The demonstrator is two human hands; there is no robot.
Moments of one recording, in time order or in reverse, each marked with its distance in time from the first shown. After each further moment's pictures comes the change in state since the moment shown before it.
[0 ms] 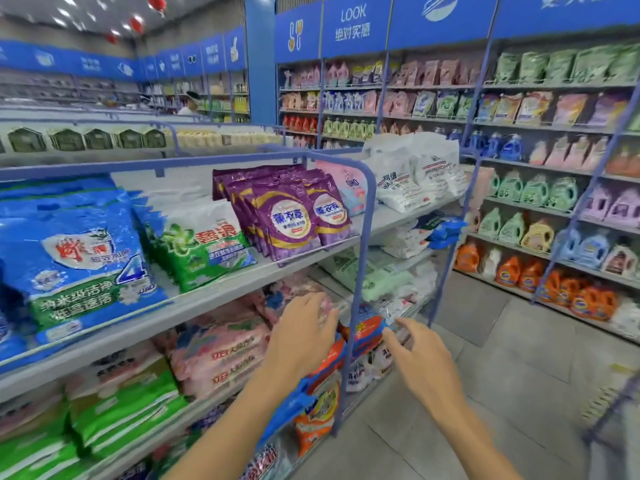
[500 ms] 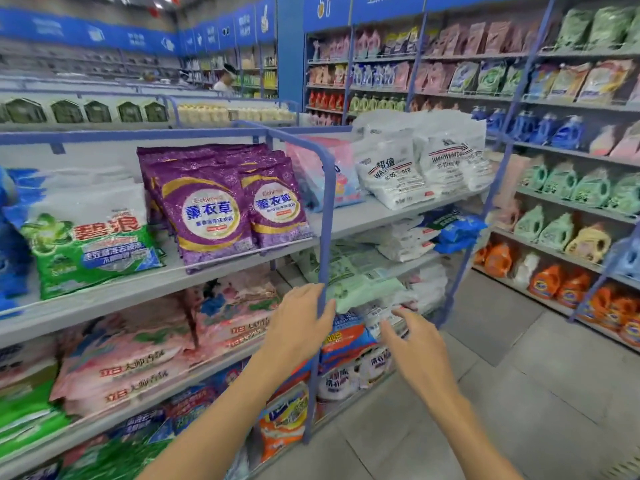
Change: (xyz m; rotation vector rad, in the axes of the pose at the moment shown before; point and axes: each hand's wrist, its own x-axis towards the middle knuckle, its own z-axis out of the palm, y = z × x) left_hand 0.170 0.112 0.163 0.072 -0.003 -0.132; right_hand 0.220 0.170 -0.045 0.064 -0.114 -0.083
